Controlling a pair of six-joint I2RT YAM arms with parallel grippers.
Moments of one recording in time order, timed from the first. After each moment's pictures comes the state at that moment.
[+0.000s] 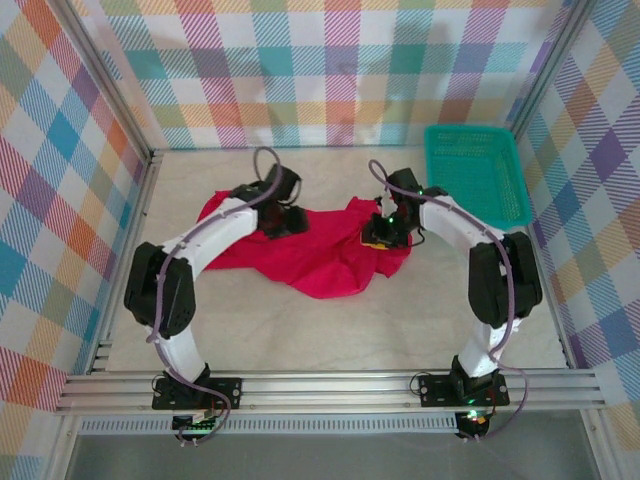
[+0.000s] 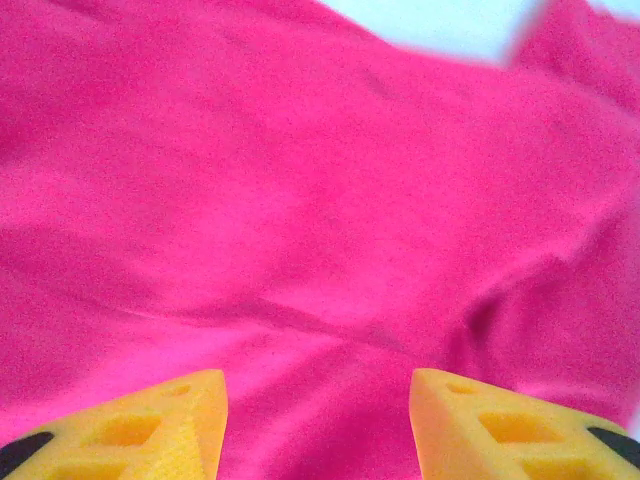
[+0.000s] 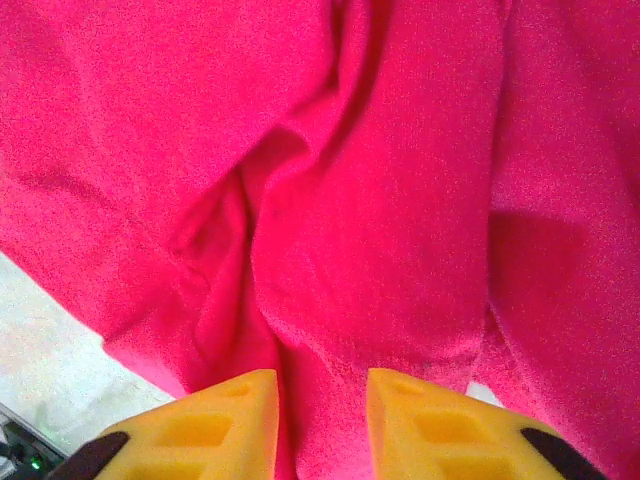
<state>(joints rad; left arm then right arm) -0.53 1.80 1.46 -0.76 0.05 -0.66 0.37 1.76 1.26 -0.73 -0.44 0.44</state>
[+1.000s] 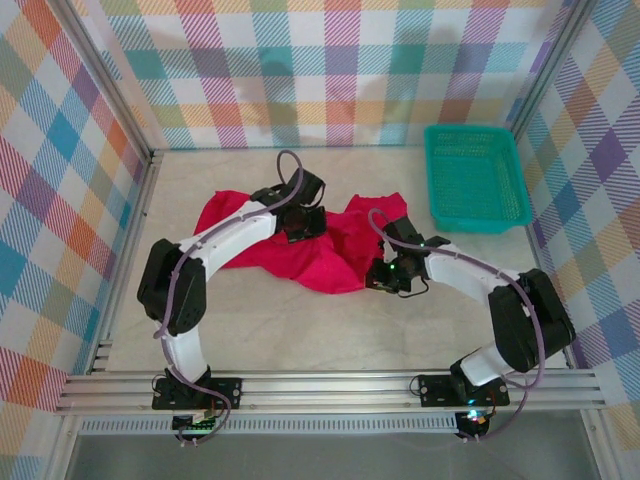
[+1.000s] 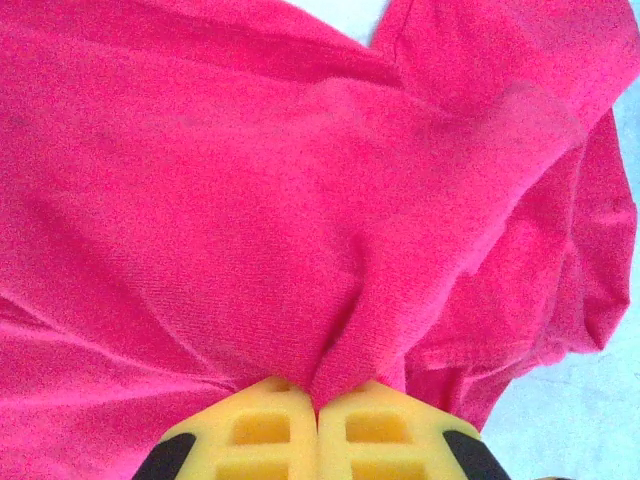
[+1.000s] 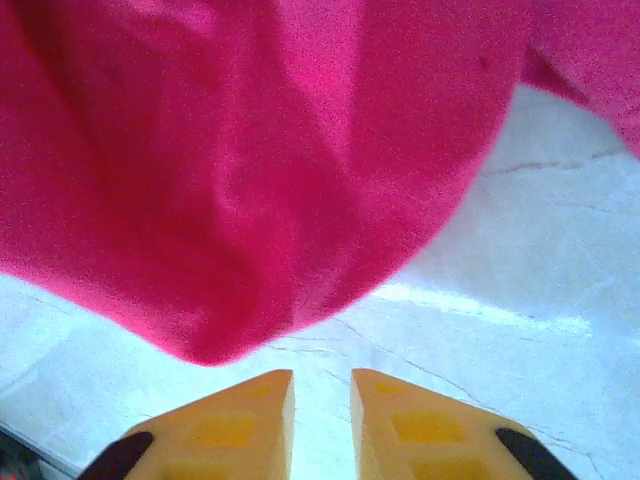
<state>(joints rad) -0.62 1.82 1.48 -0.70 0.05 -0.74 0.50 1.49 0.86 -0.58 -0.34 0.59</state>
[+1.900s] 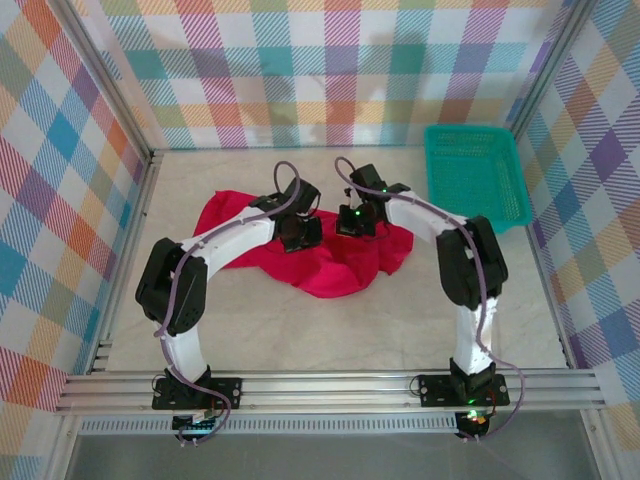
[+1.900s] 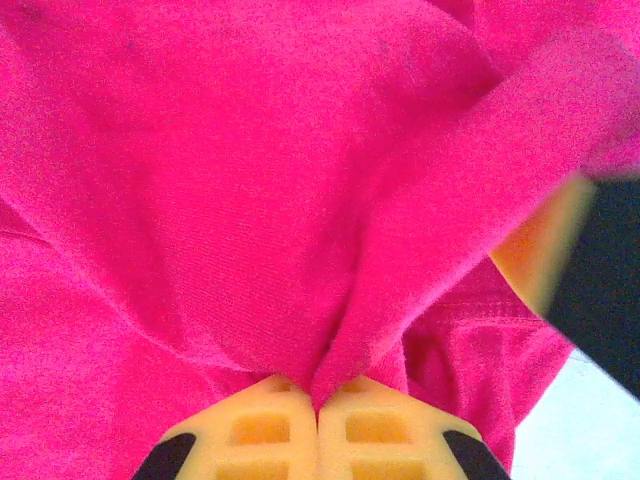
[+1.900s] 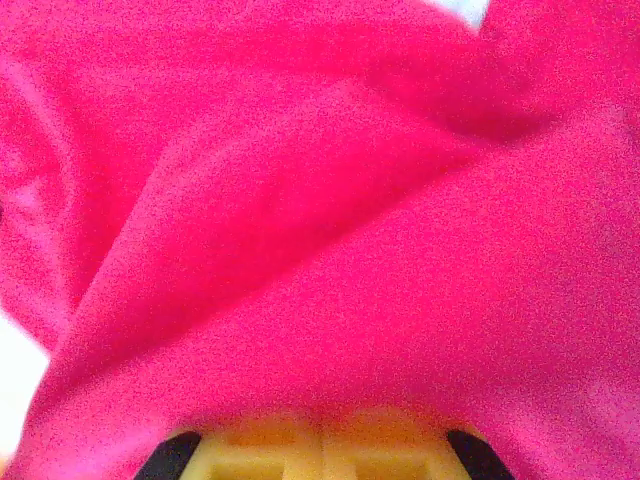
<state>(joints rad) -0.58 1.82 1.40 -0.68 0.12 -0.76 0.51 1.94 1.48 -0.63 -0.35 0.53</state>
